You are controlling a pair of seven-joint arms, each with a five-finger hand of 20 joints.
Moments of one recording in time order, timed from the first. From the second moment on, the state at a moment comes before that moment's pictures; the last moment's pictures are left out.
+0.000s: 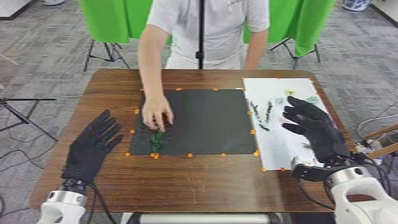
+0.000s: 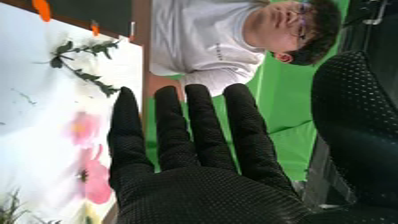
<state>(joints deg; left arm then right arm) 126.6 -71.8 -100.4 -118.1 43.5 -7.3 7.0 -123.1 -66.4 99.7 -127.2 -70.6 1.8 6.0</state>
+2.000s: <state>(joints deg) 126.1 -73.0 -100.3 -118.2 44.0 -7.6 6.9 -122.7 -52.0 101.8 -130.8 -131.9 -15.3 51.6</state>
